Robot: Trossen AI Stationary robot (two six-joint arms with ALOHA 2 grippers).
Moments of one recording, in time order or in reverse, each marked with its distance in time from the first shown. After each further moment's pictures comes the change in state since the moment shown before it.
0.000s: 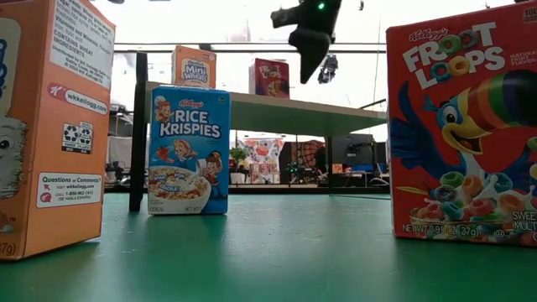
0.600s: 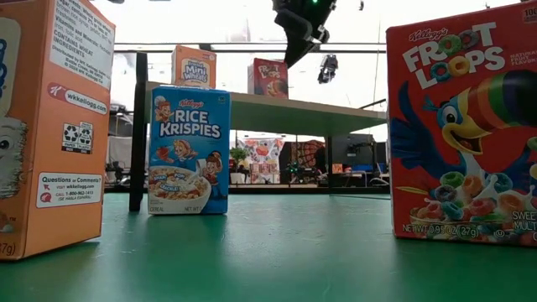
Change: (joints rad) left arm 0.000 -0.001 0.000 0.001 0.000 0.000; right arm -0.126 -0.064 -0.006 0.276 -0.180 -0.095
